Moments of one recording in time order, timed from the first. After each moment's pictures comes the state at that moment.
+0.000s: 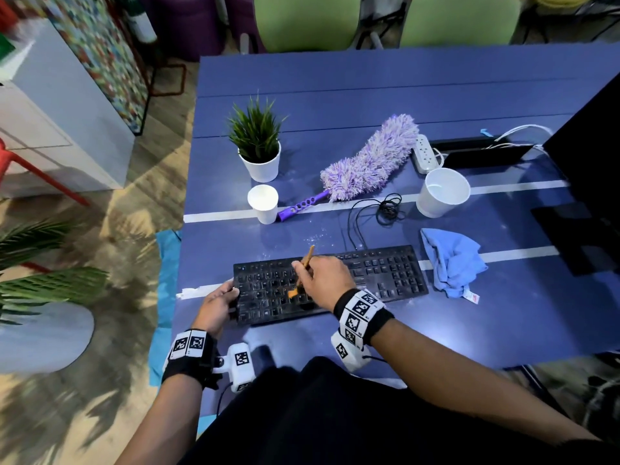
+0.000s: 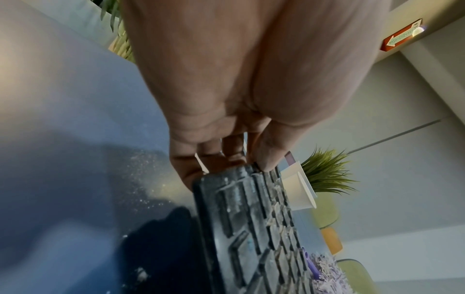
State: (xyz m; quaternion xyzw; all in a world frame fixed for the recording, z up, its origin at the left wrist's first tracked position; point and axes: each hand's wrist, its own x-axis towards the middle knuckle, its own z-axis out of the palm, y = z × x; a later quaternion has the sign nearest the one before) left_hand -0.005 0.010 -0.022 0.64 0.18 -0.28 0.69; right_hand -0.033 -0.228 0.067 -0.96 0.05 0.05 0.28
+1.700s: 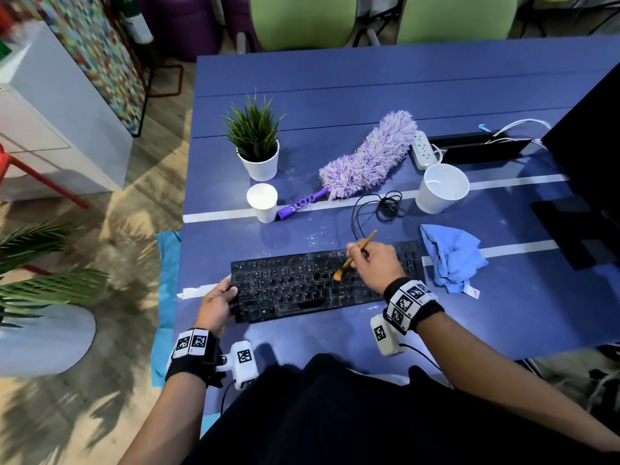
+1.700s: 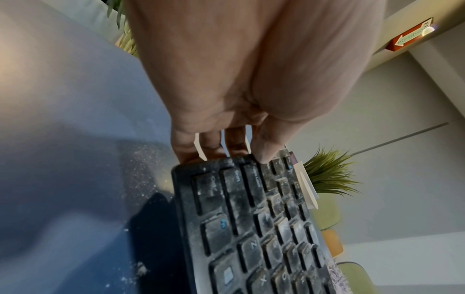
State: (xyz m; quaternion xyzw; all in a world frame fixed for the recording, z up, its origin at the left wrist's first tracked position) left_hand -0.010 0.005 -0.008 0.66 0.17 -0.24 0.69; right_hand -0.041 -0.318 0.056 -0.91 0.15 0.02 0.38
